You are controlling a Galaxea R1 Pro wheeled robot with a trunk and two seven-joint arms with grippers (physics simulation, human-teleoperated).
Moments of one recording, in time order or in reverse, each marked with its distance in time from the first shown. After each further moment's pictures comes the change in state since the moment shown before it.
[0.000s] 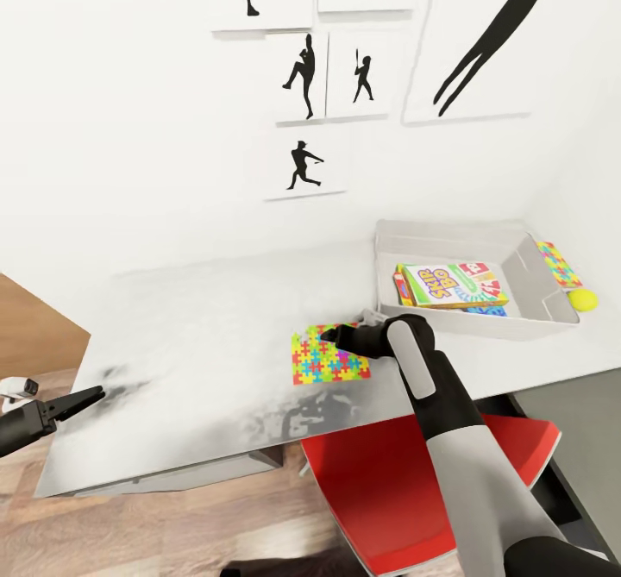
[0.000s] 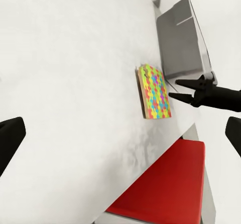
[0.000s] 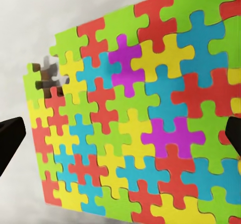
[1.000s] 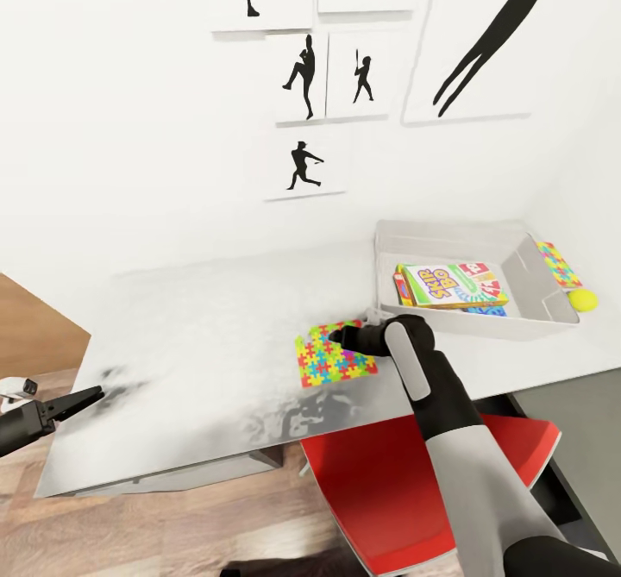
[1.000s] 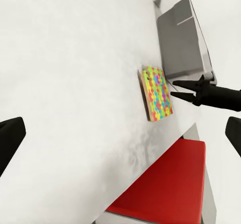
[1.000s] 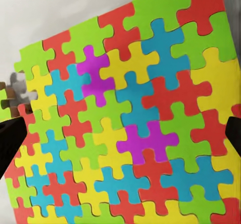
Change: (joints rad) left arm 0.001 0.003 0.000 0.000 0.000 0.000 0.000; right arm 0.000 0.003 0.003 -0.001 0.136 -0.018 0.001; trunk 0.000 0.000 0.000
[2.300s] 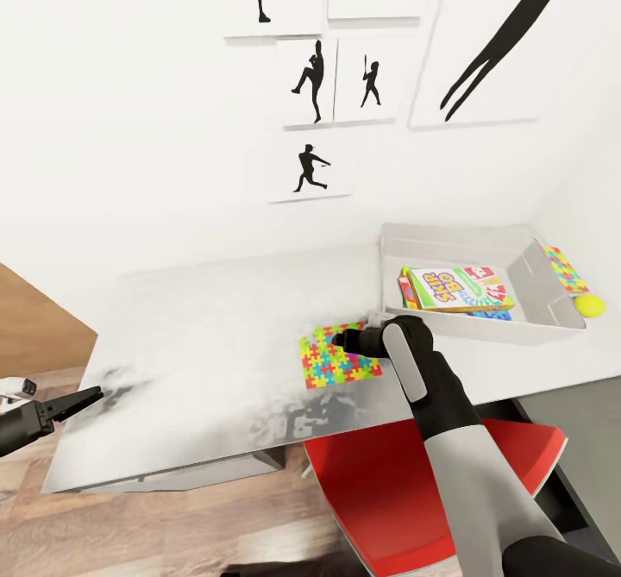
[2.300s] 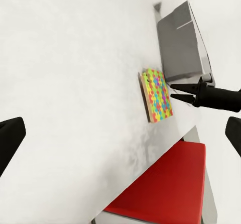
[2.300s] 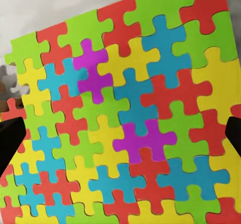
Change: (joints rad) left arm 0.002 0.002 0.001 0.000 0.001 0.000 0.000; right arm 0.000 0.004 -0.001 0.013 0.062 0.015 -0.003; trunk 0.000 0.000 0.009
